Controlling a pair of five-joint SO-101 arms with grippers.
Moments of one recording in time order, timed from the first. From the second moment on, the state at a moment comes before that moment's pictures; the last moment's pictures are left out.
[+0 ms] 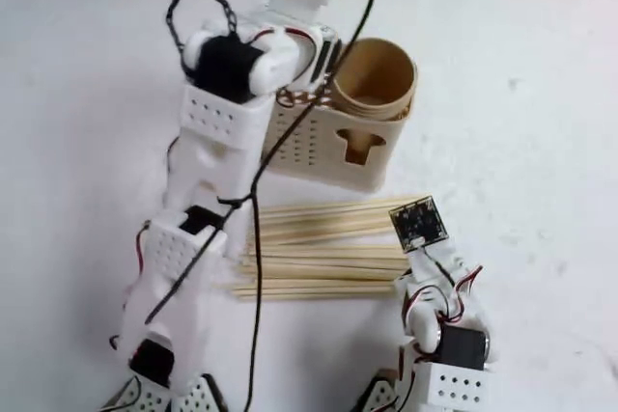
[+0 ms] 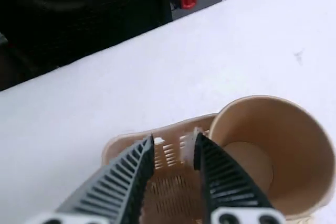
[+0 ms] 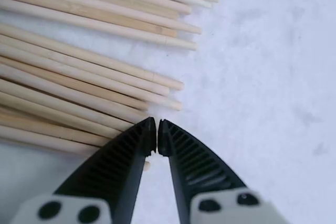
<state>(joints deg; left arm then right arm) 17.6 40.8 -92.7 100.4 -1.8 5.6 -102.8 96.4 69.6 31.2</state>
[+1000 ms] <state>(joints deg) -12.3 -7.7 14.7 71.5 -33.9 5.6 -102.8 96.4 69.6 31.2</state>
